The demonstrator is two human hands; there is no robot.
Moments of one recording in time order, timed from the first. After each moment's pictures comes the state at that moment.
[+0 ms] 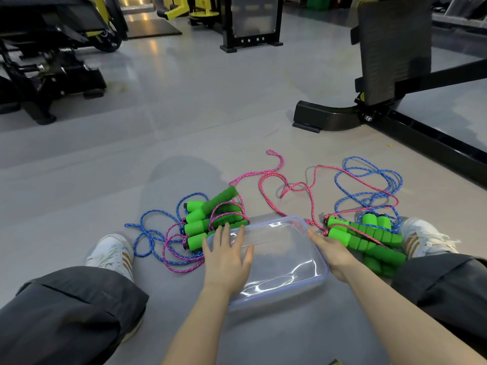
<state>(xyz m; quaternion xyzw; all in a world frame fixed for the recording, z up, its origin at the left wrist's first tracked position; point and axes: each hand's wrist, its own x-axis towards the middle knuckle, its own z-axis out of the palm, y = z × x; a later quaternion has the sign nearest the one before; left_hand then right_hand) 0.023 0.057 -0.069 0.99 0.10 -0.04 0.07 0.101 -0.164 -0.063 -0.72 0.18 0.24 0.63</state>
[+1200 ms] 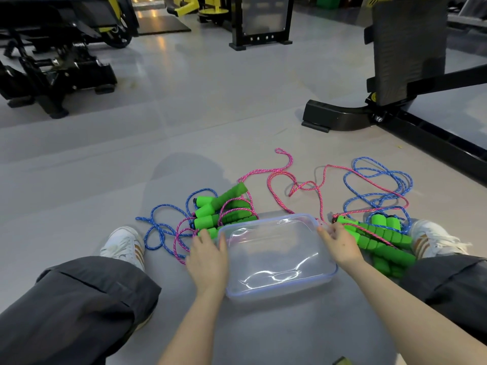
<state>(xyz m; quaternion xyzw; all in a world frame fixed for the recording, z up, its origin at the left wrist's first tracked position) 0.014 0.091 -0.073 0.91 0.33 0.14 0.22 0.104 -0.160 -0.059 -0.91 0.07 0.09 0.39</state>
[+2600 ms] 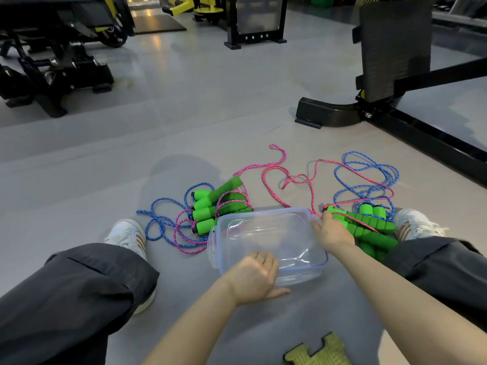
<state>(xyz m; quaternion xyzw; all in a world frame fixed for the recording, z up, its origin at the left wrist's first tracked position) -0.018 0.033 -0.067 0.93 -0.32 0.14 -0.13 0.097 -0.158 -0.039 -0.98 0.05 0.14 0.17</state>
